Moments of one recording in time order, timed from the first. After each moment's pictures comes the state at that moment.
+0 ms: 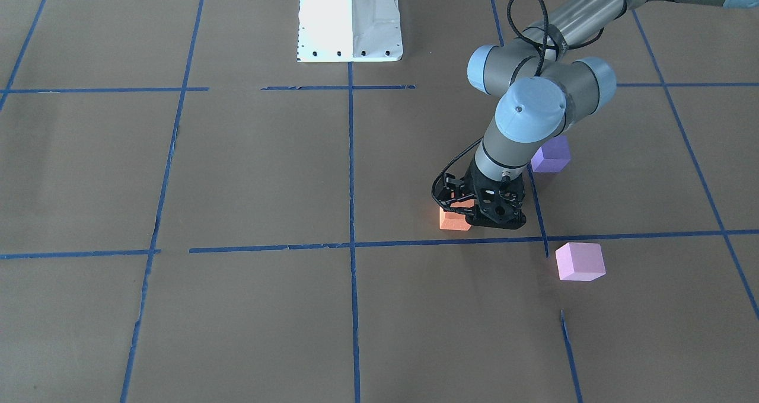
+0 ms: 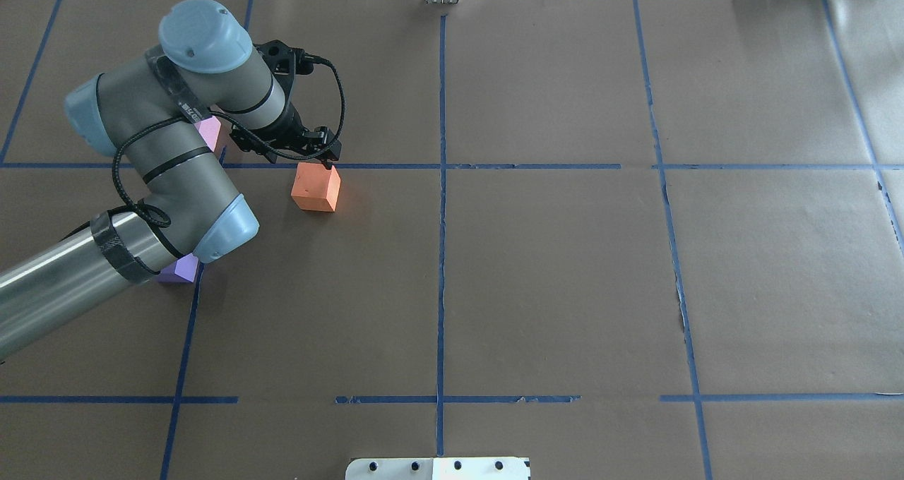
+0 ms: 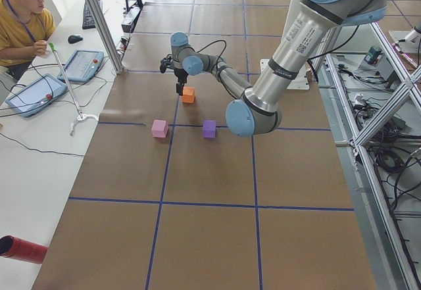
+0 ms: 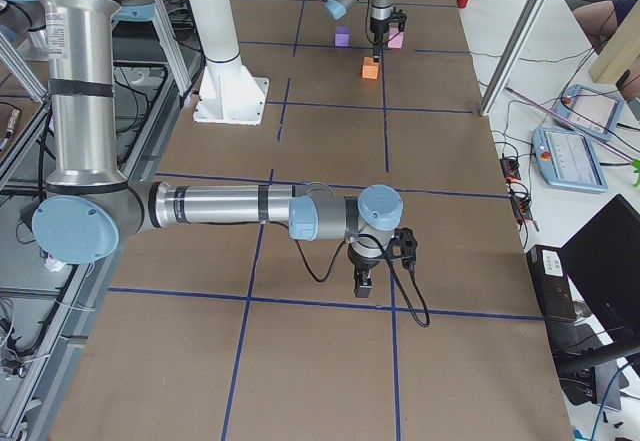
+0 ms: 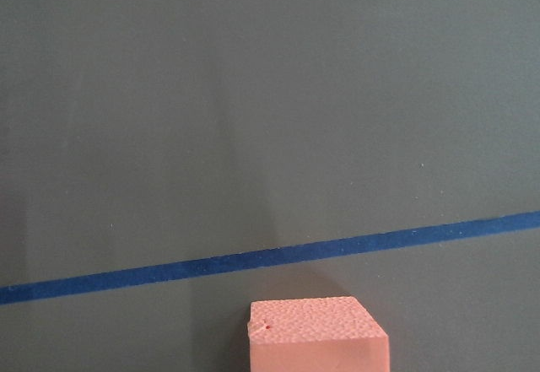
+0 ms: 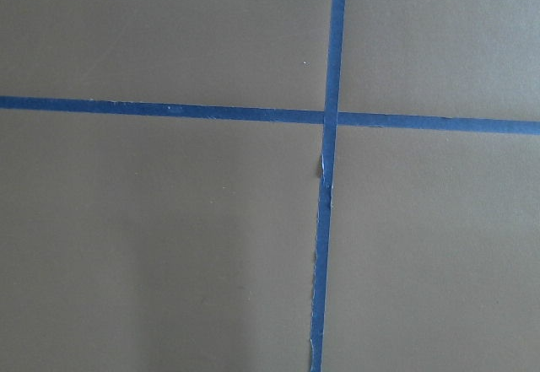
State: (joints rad) left arm -0.77 -2.22 -1.48 -1.71 -2.05 -0.87; right arm 1.48 -1.59 1.63 -1.57 2.36 0.05
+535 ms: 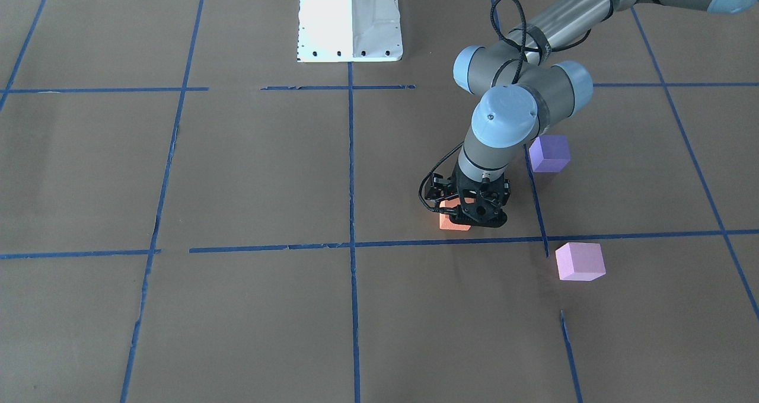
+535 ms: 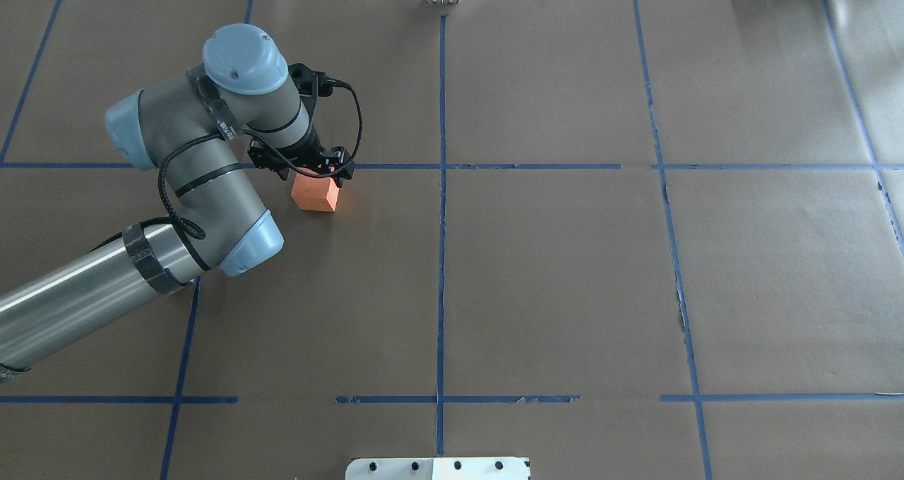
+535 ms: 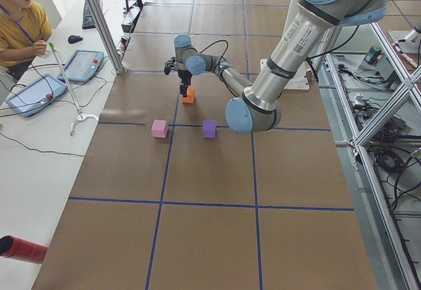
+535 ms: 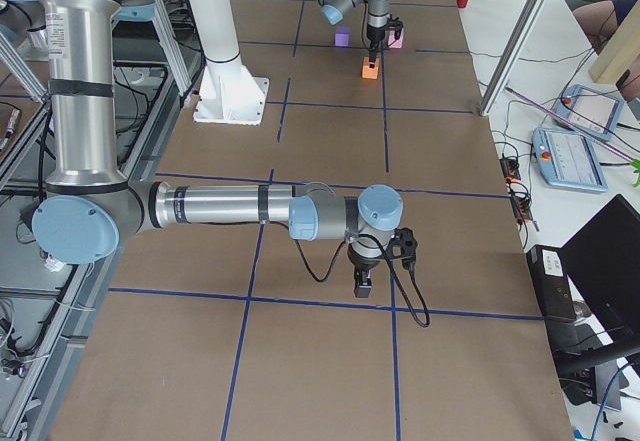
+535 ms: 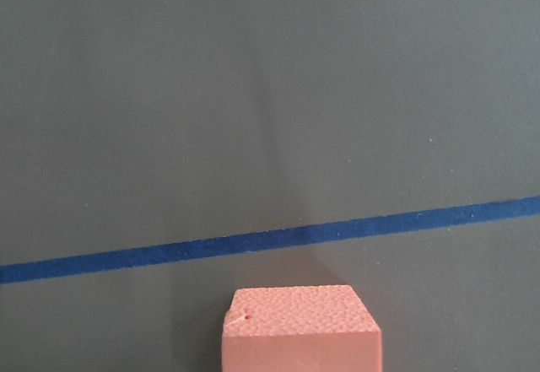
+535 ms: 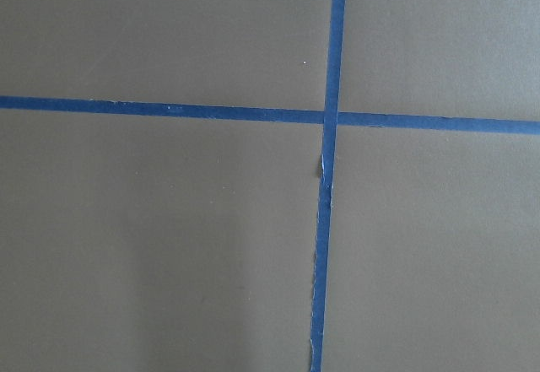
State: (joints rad) left arm -0.73 -2.24 -1.45 -1.69 -2.03 -0.88; right arm 1.48 -1.59 1.63 -1.57 2.36 0.05
